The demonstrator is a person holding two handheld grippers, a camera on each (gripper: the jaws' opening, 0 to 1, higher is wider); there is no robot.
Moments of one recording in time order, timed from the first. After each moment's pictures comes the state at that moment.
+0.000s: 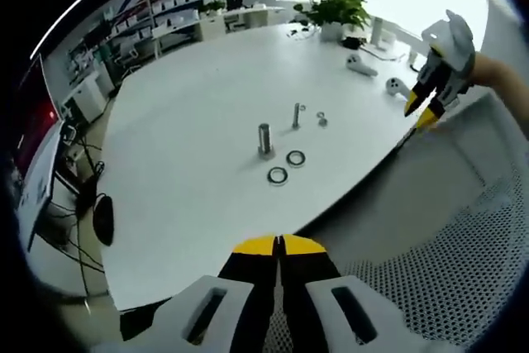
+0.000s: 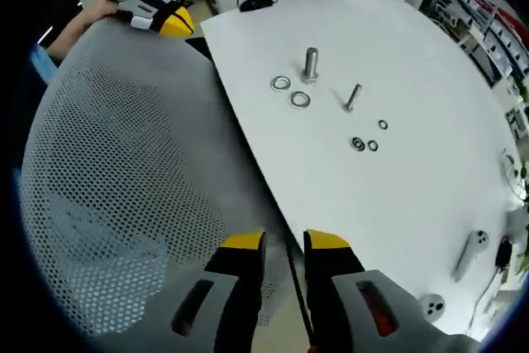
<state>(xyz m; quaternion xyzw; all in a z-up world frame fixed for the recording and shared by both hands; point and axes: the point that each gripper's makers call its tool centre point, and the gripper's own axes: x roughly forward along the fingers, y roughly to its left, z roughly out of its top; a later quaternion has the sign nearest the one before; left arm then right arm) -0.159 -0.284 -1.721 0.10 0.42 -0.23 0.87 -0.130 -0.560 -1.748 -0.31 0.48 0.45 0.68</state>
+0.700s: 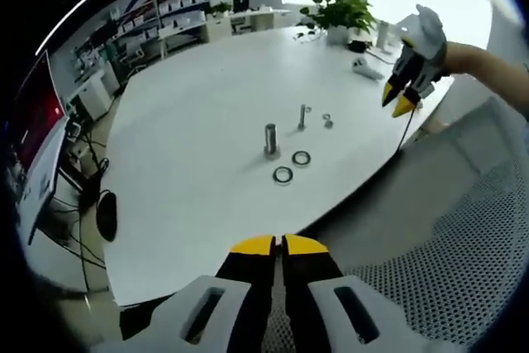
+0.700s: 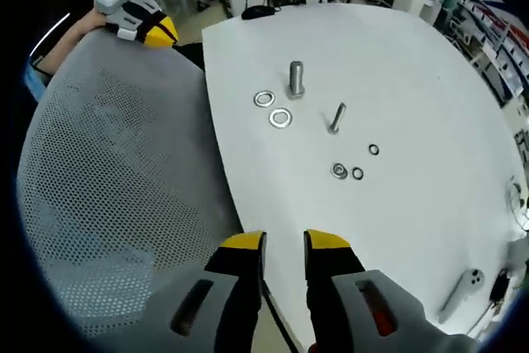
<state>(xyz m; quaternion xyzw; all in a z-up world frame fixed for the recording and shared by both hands) -0.164 -0.279 -1.729 0.11 0.44 -0.22 0.86 -0.081 -0.547 -1.765 -0.30 0.45 0.50 0.67</state>
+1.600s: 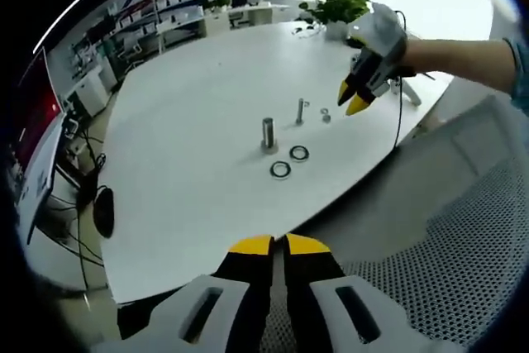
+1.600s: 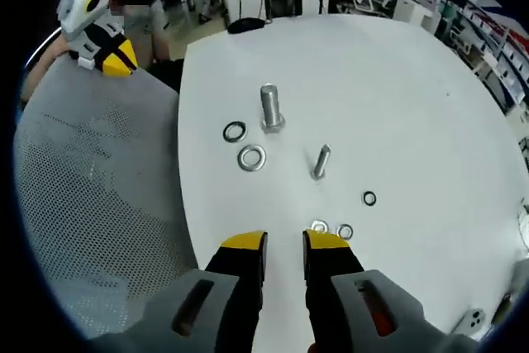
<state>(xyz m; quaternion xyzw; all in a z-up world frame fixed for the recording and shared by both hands) -0.166 -0.278 -1.732 0.11 0.44 -0.23 0.86 -0.024 -0.494 -1.800 -0.28 0.43 0.51 0.69</state>
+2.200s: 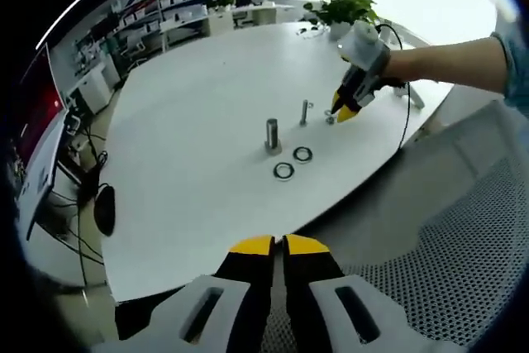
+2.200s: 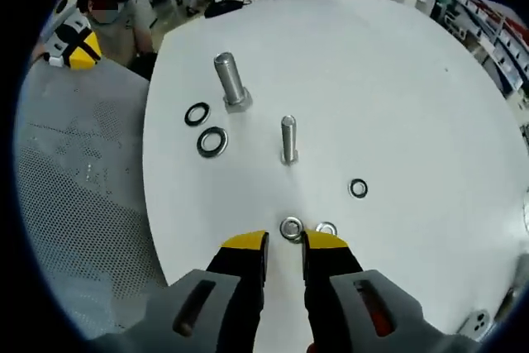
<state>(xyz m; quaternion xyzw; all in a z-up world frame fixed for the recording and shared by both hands) -0.162 -0.277 -1.731 0.10 0.44 -0.22 0.86 0.002 -0.505 -1.843 -0.30 0.46 0.49 0.68</state>
